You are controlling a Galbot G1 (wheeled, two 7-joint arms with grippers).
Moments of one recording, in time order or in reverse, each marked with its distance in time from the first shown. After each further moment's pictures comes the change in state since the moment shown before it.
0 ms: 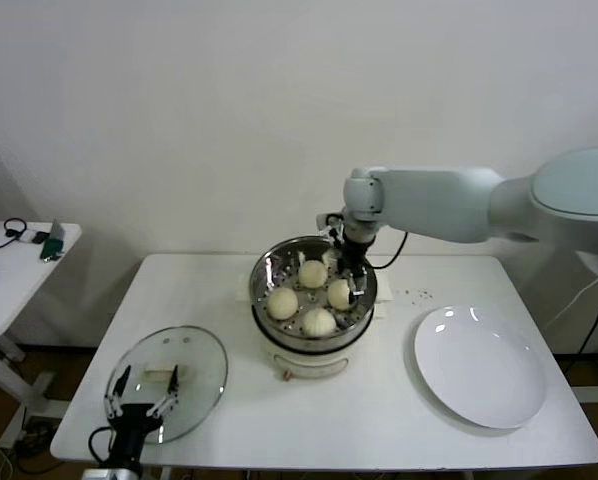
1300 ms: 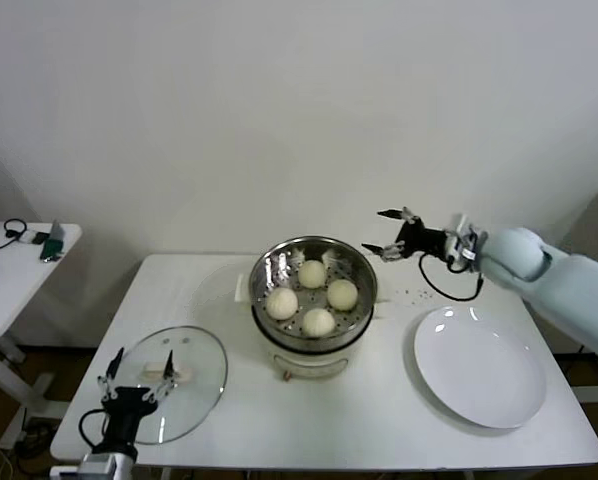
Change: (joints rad) left arm -0.029 0.008 -0.022 -0.057 0.129 0.041 -0.019; right arm -0.827 -0.750 1.099 0.436 -0.057 0.339 0.695
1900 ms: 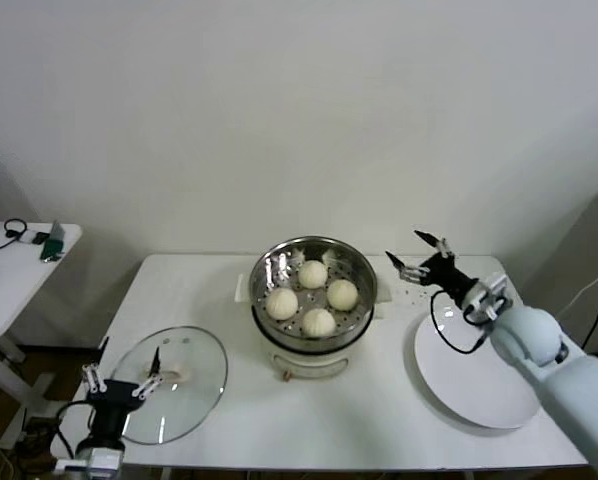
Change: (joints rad) left arm 0.010 -0.004 -0.038 -0.070 0.389 0.085 -0.032; right arm -0.838 0.177 0.849 0.187 -0.133 -0.040 0.166
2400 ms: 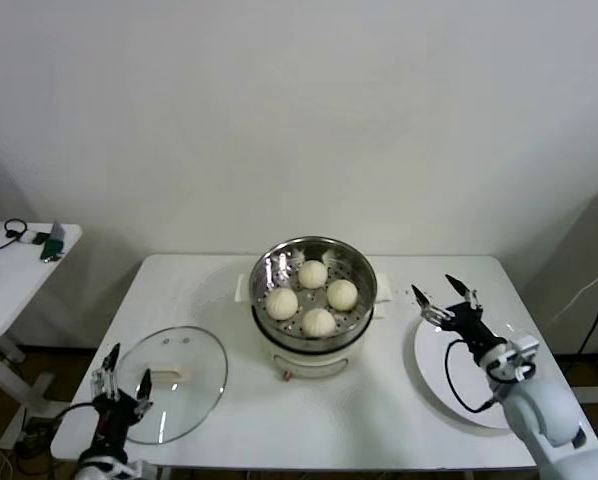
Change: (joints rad) left arm 0.041 0.018 0.047 -0.013 0.628 0.129 0.002; right arm -0.392 0.226 0.352 0.109 -0.048 -0.014 -0.002
